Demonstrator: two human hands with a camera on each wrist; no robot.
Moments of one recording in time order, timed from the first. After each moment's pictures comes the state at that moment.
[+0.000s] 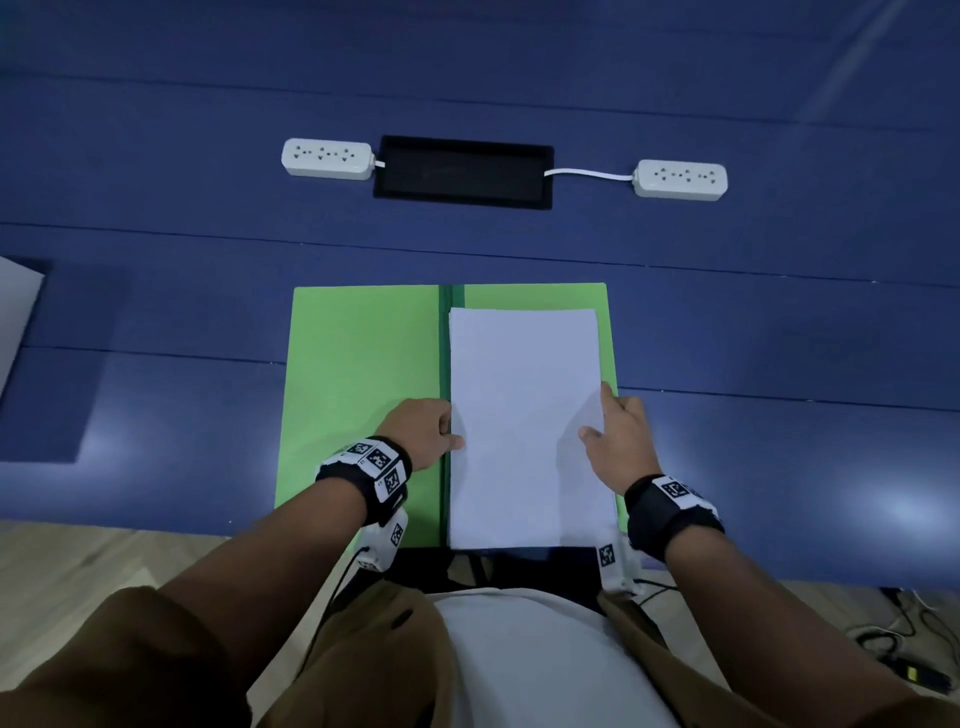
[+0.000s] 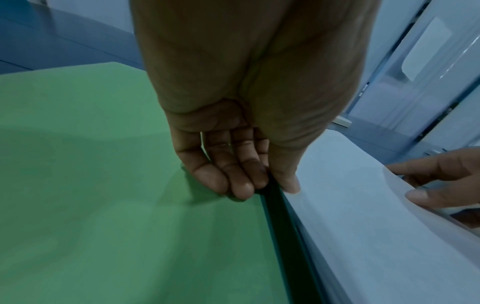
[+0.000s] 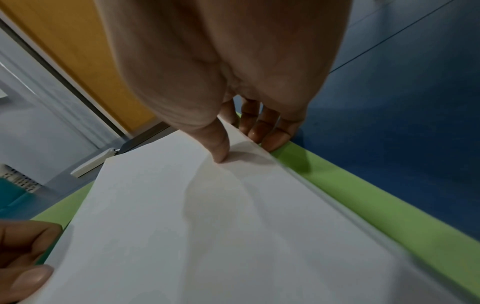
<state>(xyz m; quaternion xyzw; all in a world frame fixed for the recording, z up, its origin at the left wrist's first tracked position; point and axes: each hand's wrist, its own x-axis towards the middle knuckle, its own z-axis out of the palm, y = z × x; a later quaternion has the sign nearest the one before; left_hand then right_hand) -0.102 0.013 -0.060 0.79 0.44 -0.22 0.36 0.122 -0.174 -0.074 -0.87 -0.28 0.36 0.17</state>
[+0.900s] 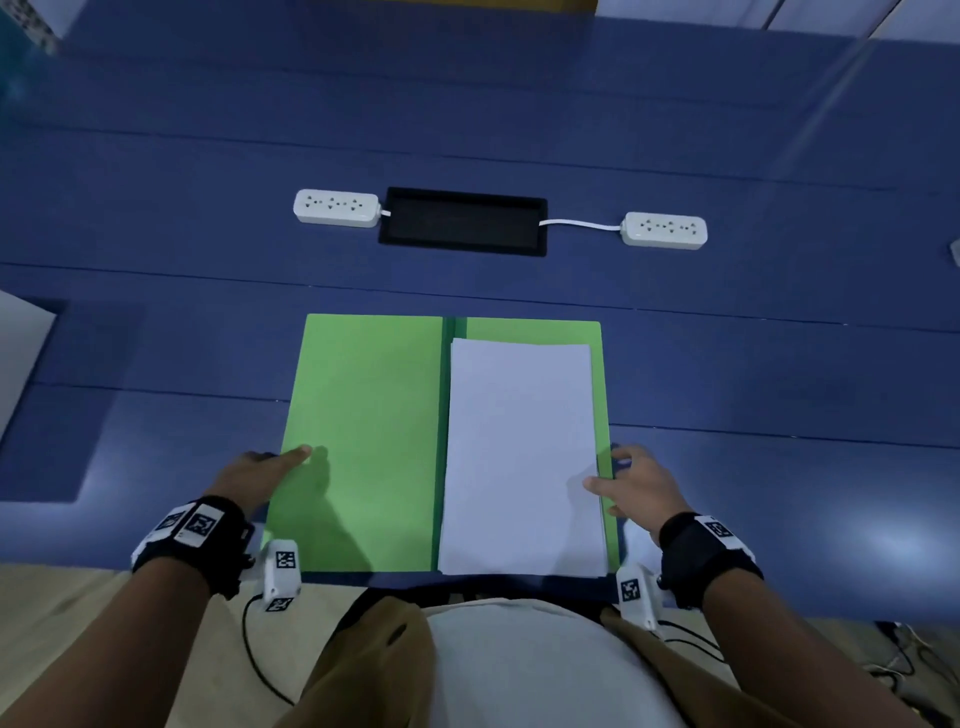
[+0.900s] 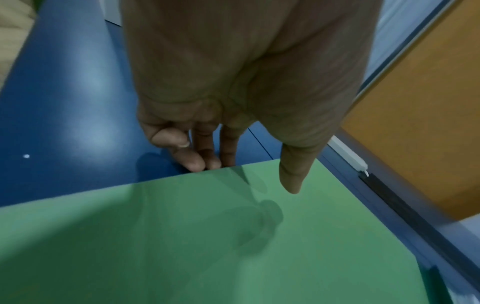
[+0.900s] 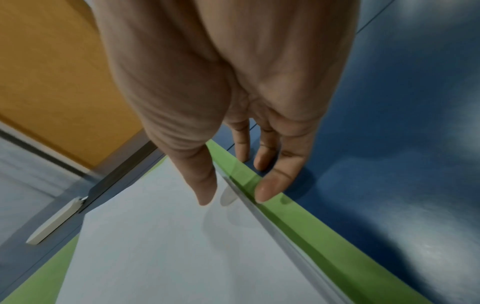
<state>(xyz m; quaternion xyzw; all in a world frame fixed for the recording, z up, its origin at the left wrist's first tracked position) -0.272 0.098 -0.055 0.54 0.70 -0.08 0.46 0.142 -0.197 -0.059 -0.84 -0.11 0.46 0.25</state>
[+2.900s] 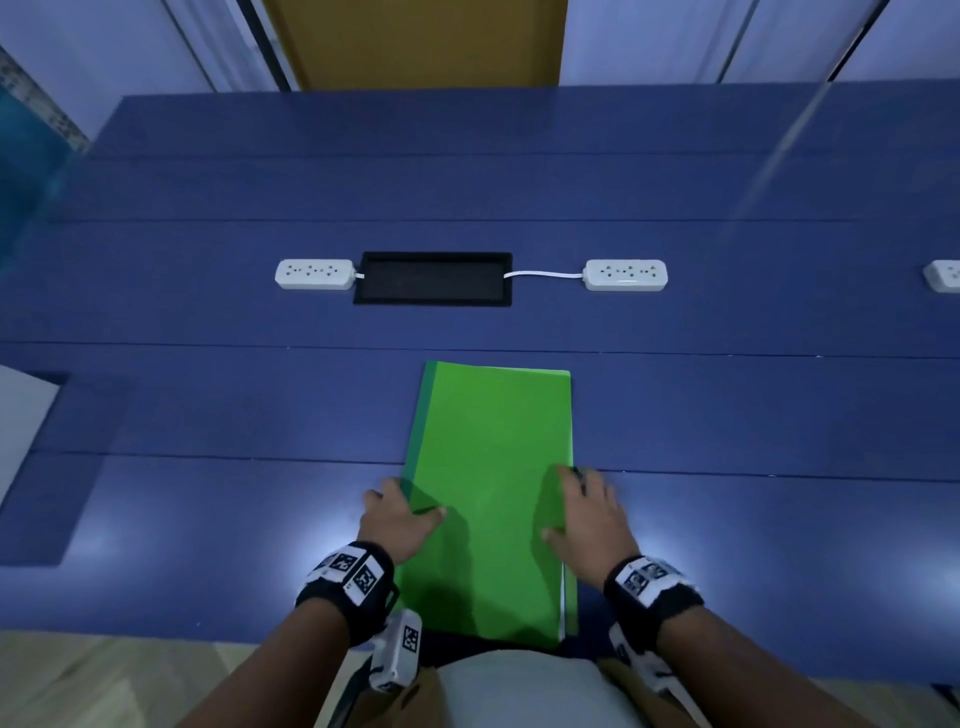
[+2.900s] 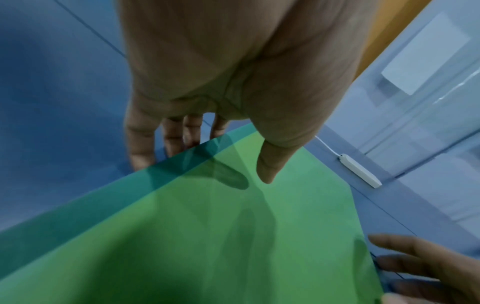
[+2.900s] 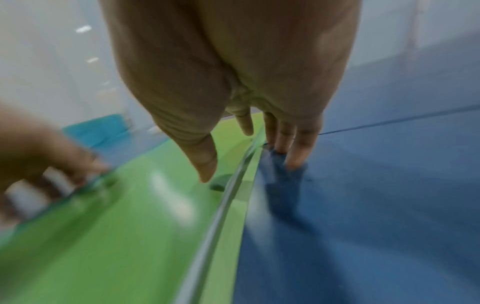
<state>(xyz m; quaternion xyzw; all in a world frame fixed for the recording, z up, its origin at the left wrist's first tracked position) -0.076 -0.020 -0.040 0.65 0.61 -0.15 0.42 0.143 -0.182 -0.045 -0.84 -0.43 0.33 0.08</state>
